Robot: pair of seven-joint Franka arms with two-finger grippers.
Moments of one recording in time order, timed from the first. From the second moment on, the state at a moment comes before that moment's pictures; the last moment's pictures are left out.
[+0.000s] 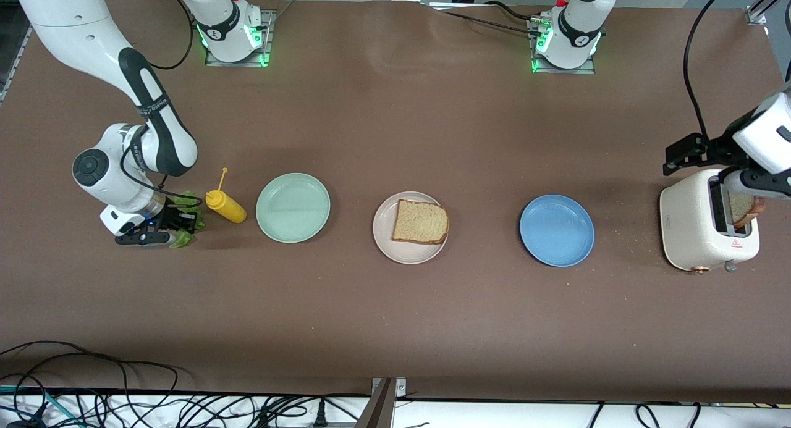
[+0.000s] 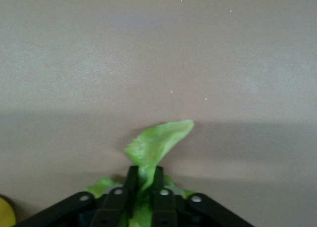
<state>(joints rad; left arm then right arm) -0.21 0.13 0.21 -1.49 -0.05 1.59 0.13 0.00 0.53 -0.06 -2.07 0.07 2.69 -0.17</state>
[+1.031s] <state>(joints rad) -0.15 0.04 0.10 -1.54 -0.03 1.56 0.08 0.00 0.41 -0.05 -1.69 0.07 1.95 -0.19</state>
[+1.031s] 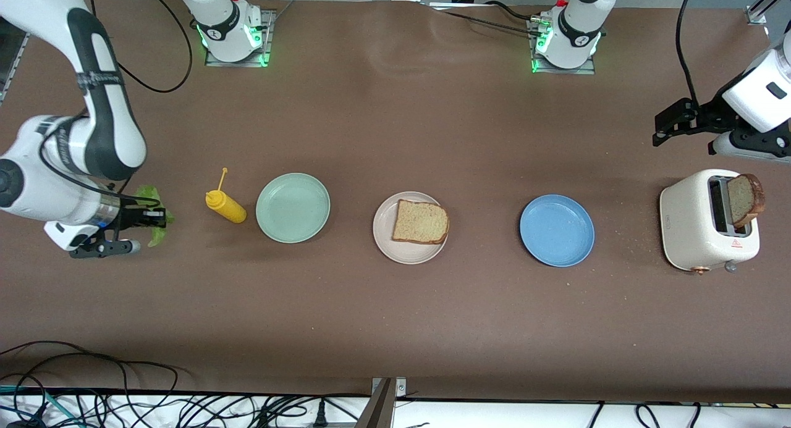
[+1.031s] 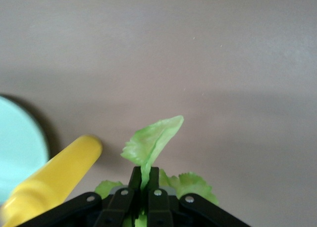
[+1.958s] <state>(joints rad) -0.15 0.00 0.08 -1.55 0.04 1.47 0.08 0.20 0.40 0.13 -1.56 0.08 1.86 0.58</state>
